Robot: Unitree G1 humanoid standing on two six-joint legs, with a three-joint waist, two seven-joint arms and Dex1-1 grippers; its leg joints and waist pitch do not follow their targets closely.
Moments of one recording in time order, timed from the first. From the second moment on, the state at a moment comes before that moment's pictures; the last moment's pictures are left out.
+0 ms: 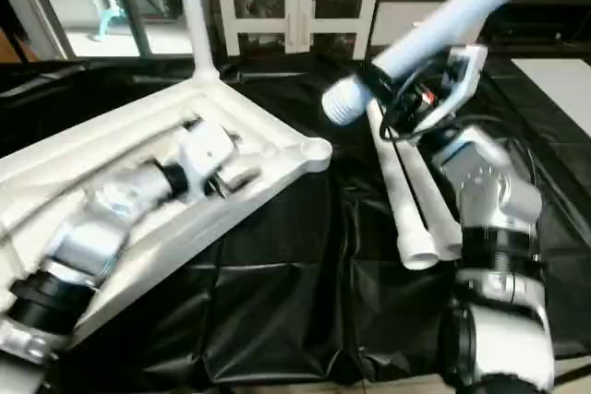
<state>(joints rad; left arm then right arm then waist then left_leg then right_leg) -0.53 0.32 -0.30 0.11 0.01 0.38 -0.63 -0.70 -0.33 -0.35 0.39 0.60 0.50 0.80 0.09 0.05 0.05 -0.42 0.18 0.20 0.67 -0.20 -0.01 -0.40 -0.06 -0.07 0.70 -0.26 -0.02</state>
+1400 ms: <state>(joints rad) -0.57 0.21 -0.31 0.34 0.05 0.50 -0.59 -0.64 -0.34 -0.24 0.28 0.46 0.46 0.61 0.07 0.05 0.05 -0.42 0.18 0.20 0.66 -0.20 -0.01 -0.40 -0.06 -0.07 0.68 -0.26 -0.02</state>
